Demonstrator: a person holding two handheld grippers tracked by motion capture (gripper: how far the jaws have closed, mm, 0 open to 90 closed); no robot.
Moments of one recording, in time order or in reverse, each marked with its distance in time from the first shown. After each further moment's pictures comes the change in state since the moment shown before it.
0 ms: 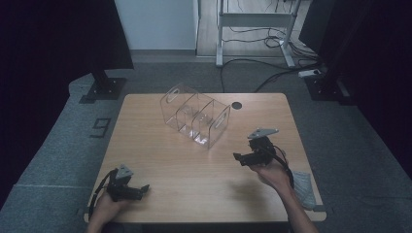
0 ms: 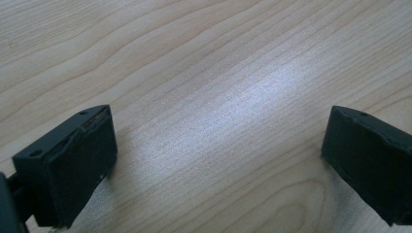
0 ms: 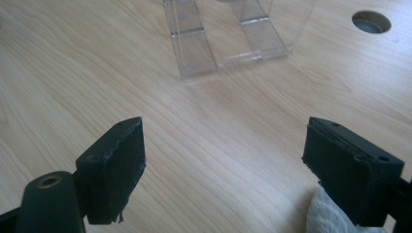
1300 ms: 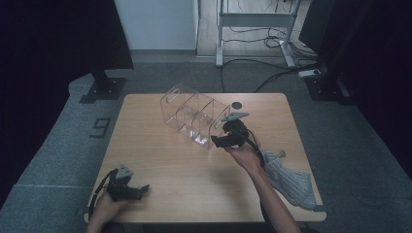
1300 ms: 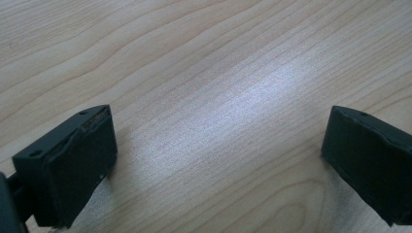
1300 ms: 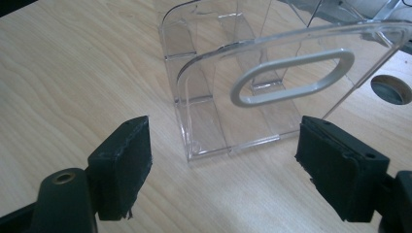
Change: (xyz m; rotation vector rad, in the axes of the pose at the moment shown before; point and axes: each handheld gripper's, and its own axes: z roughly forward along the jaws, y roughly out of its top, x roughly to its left) left arm 0.000 0.000 0.000 -0.001 0.000 -0.001; right arm 0.023 0.068 0.060 -0.048 -0.038 -0.016
